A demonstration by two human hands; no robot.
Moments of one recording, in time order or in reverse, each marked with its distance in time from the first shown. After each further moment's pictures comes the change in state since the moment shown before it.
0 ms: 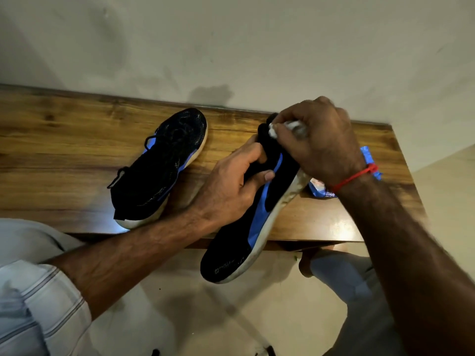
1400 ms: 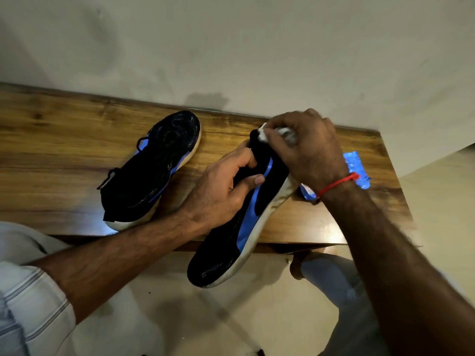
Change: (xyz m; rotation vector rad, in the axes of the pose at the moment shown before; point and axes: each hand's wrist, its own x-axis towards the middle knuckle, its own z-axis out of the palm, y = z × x) left_hand -0.005 -0.004 0.000 -0.049 -0.014 -0.044; right_hand -0.004 0.006 0.010 0.011 -0.005 0.078
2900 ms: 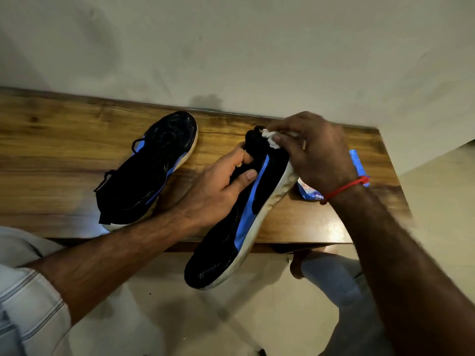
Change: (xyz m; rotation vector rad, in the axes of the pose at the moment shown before) left_hand 0.003 -0.004 -0.001 -0.094 -0.062 -0.159; right_hand -0.007 0.014 -0.012 0.092 -0.022 -0.041
